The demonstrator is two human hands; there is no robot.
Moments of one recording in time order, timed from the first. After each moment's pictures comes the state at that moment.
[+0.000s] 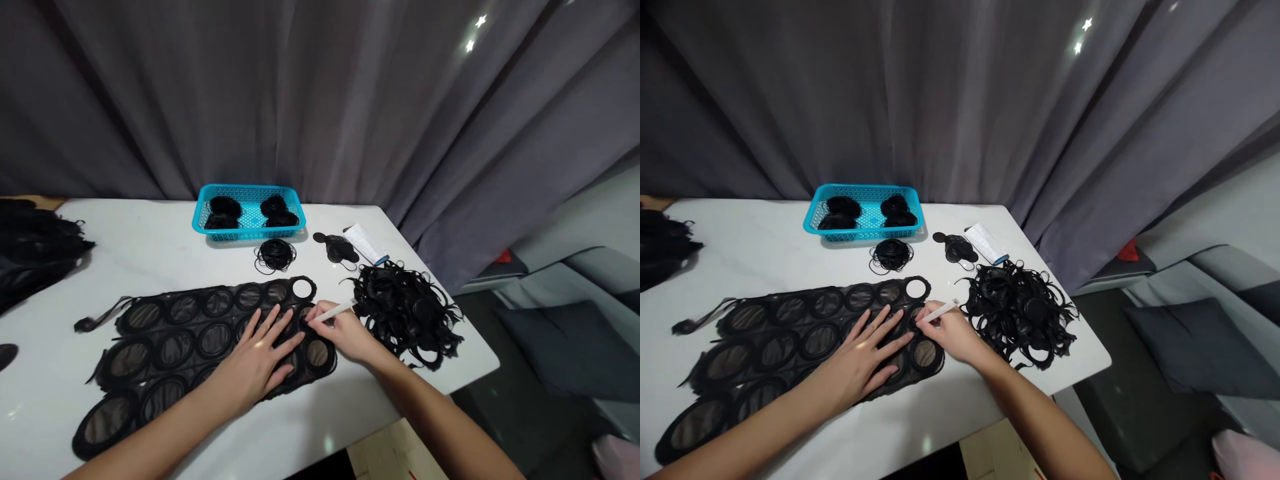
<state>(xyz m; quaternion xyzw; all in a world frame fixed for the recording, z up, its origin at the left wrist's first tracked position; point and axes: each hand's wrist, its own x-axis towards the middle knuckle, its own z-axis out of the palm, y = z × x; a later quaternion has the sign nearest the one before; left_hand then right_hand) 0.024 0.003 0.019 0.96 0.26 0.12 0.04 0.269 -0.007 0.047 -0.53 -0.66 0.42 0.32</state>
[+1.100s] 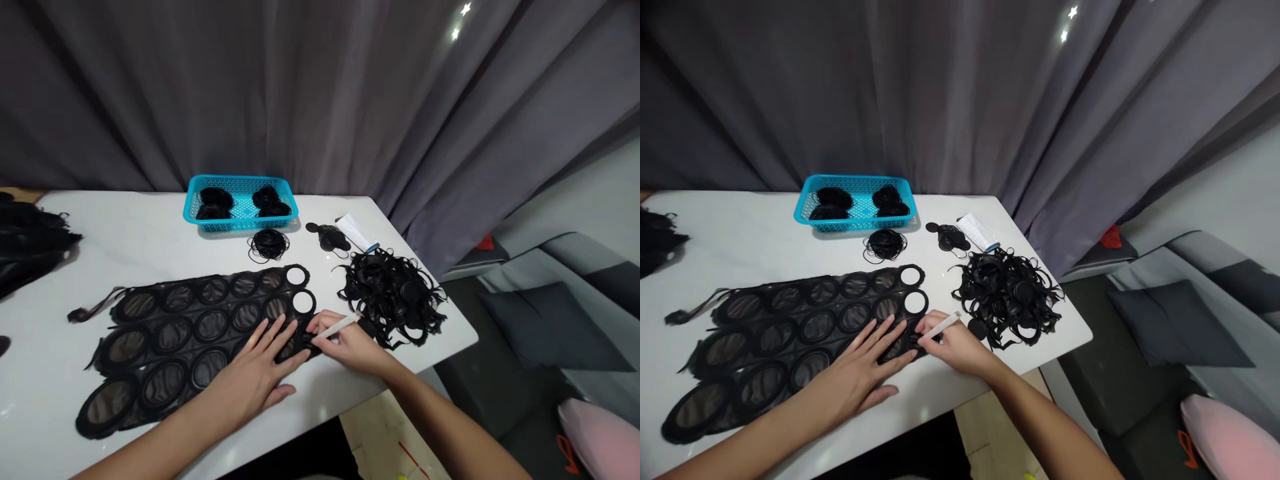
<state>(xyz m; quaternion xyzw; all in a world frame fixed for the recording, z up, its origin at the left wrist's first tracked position) 0.021 -0.031 0.019 0.96 0.20 0.14 0.10 0.276 -0.058 0.052 -0.51 -0.70 0.42 0.28</state>
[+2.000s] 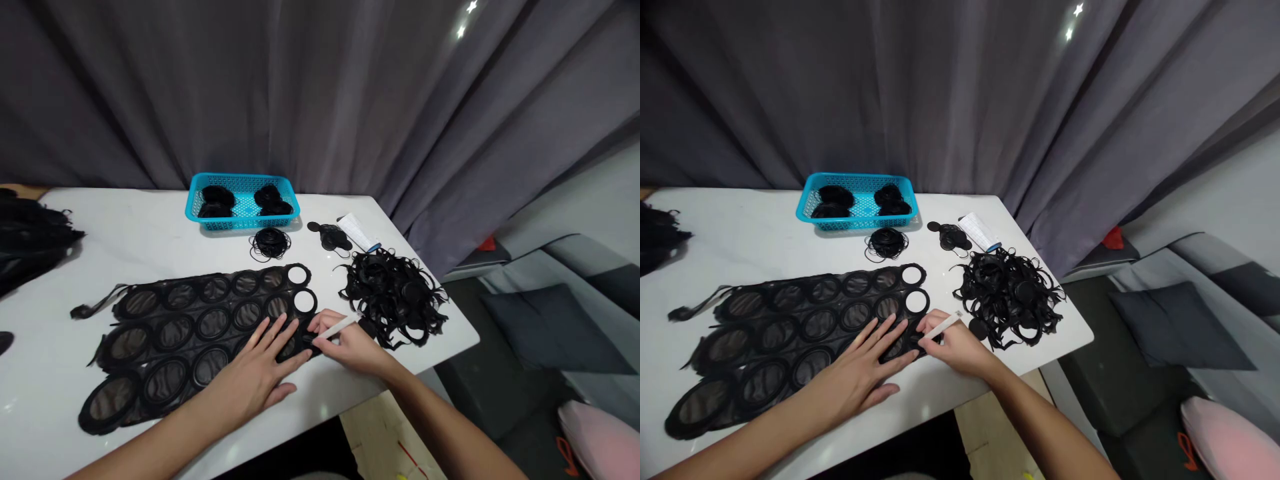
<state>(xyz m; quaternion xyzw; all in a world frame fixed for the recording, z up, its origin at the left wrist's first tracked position) 0.021 -0.033 0.020 0.97 0.20 0.14 0.09 0.276 -0.057 0.053 -0.51 -0.69 0.43 0.29</state>
